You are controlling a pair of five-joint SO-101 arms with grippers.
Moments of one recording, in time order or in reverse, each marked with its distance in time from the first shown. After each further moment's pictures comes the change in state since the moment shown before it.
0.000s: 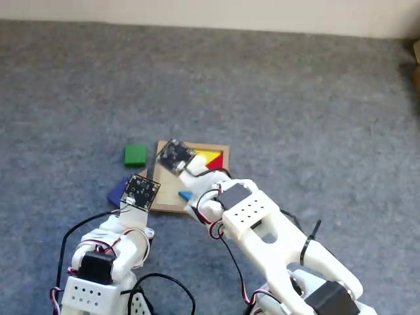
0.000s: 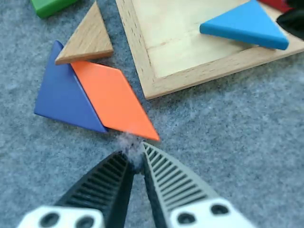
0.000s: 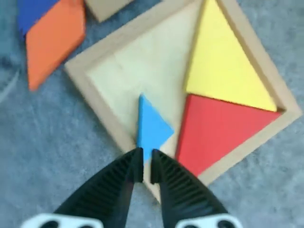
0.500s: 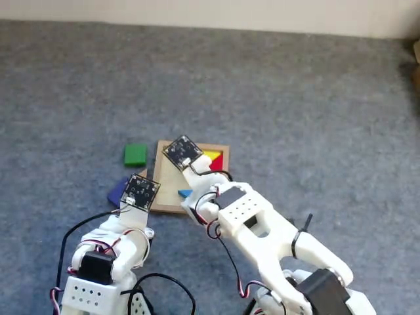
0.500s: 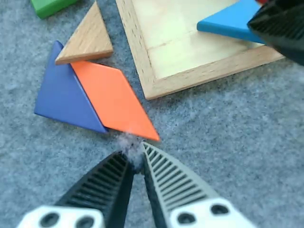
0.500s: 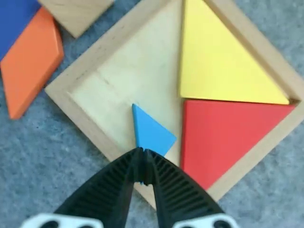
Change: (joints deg) left arm 0.0 0.0 0.0 0.0 0.0; right arm 0.0 7.2 3.0 -9.7 -8.1
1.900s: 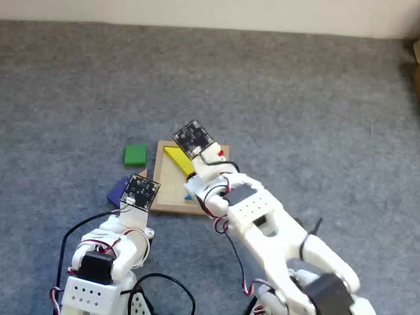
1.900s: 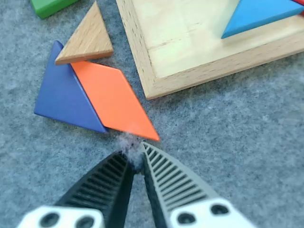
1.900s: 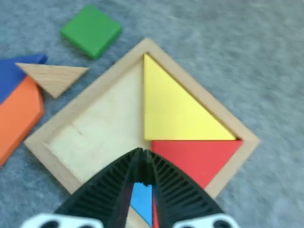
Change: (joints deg) left arm 0.0 0.0 0.0 0.0 0.0; right arm 4.5 -3.9 1.1 -10.8 2.1
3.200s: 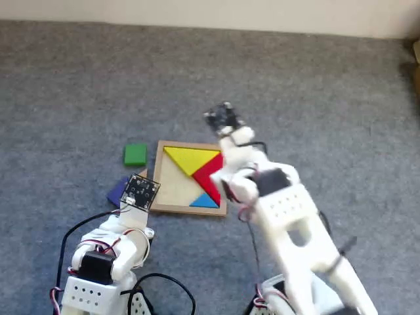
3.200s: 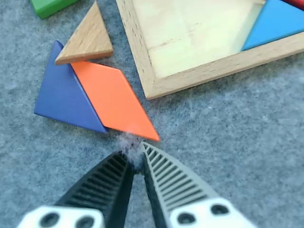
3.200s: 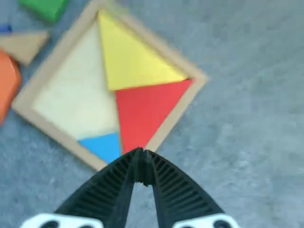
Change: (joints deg) left arm 0.0 0.0 0.0 0.0 0.0; right arm 9.0 -13.1 -11.9 33.8 -0.1
